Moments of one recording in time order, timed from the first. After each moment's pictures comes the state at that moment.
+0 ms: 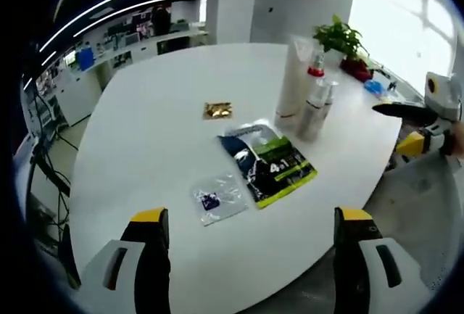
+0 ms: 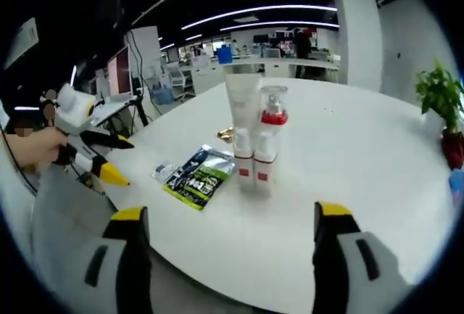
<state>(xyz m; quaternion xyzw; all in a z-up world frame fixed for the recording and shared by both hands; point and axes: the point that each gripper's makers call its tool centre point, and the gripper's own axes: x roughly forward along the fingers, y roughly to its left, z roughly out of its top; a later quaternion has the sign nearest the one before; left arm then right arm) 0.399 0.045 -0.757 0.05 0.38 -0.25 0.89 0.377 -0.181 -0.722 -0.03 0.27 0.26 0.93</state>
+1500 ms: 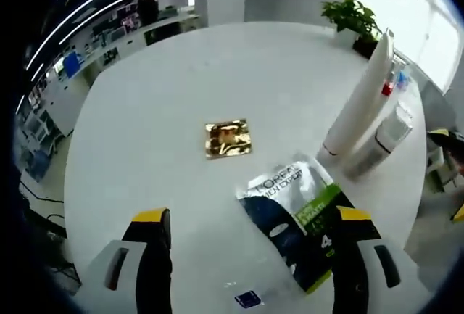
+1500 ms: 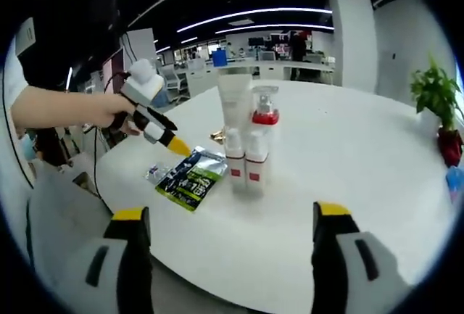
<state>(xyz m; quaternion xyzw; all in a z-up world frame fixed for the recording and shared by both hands) 0.532 0.005 -0.782 0.10 0.43 -0.26 0.86 0.381 -0.189 -0.725 -0.03 0.26 0.24 0.93</state>
